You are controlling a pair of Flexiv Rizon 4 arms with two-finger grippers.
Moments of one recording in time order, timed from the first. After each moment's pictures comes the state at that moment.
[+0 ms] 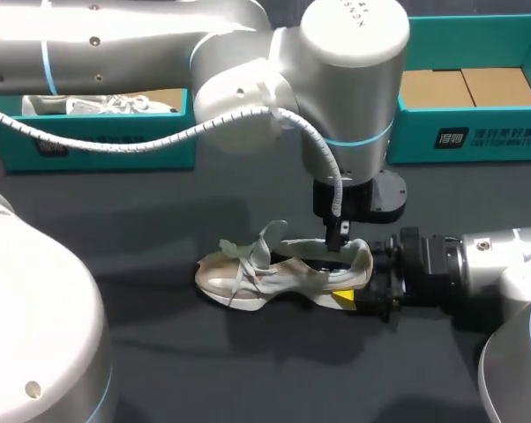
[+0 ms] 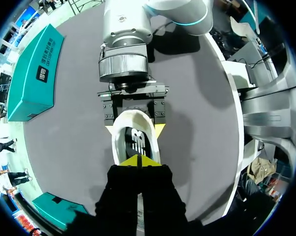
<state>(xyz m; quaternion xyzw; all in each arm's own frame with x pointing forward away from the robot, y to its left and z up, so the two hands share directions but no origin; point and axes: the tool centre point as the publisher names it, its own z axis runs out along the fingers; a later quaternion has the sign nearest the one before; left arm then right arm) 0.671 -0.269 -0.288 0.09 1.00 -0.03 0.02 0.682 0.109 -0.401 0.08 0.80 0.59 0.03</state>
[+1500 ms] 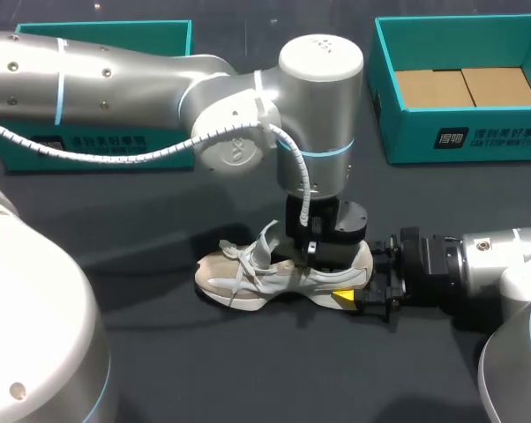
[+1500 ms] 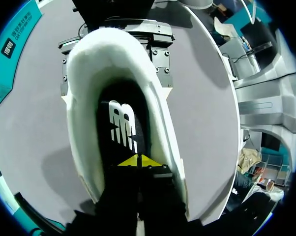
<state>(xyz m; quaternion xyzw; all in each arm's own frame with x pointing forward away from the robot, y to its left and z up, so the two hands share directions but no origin) 0.670 -0.226 -0.378 0.11 0.99 -0.01 -0.10 0.682 0.109 -0.401 0.08 0.80 0.59 0.03</state>
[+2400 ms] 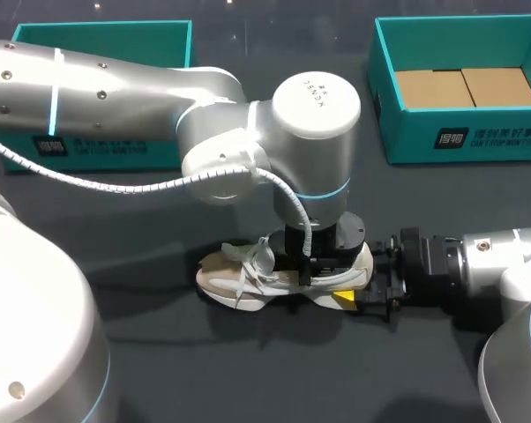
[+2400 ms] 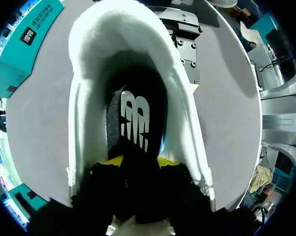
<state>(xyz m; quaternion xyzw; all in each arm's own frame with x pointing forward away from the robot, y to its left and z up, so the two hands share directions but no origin) 0.680 -0.226 -0.396 0.04 1.00 -0.01 0.01 0.683 0.108 -0.403 0.08 0.80 0.59 0.03</state>
